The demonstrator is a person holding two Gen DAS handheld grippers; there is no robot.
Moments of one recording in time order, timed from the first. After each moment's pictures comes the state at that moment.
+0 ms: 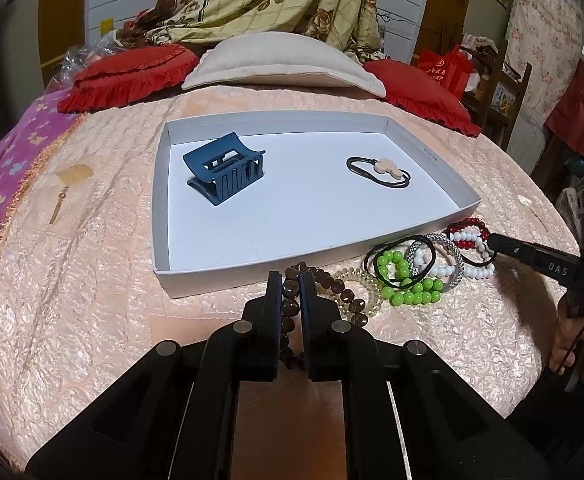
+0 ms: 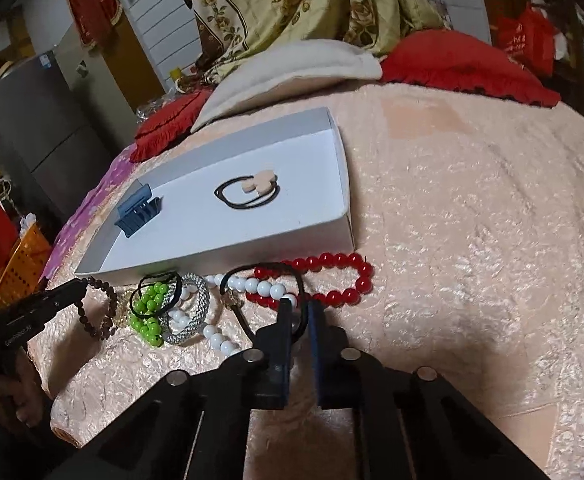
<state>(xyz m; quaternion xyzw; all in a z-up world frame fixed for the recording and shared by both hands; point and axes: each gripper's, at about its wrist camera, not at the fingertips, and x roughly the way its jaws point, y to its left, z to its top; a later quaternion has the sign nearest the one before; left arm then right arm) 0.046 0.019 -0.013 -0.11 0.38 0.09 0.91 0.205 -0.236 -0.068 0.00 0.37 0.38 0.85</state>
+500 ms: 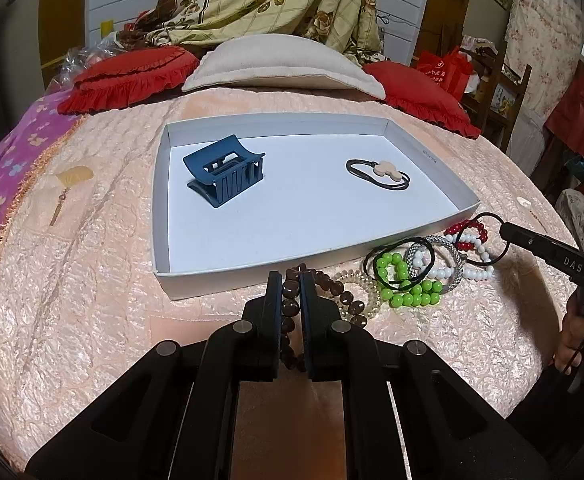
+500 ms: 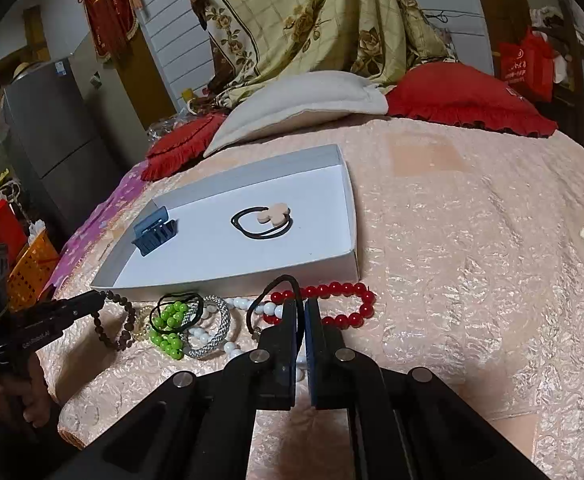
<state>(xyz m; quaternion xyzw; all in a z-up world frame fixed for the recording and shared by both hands) 0.047 0.020 -0.012 -0.11 0.38 0.09 0.92 0.189 -0.244 -0.049 0.00 0.33 0.39 0.86</state>
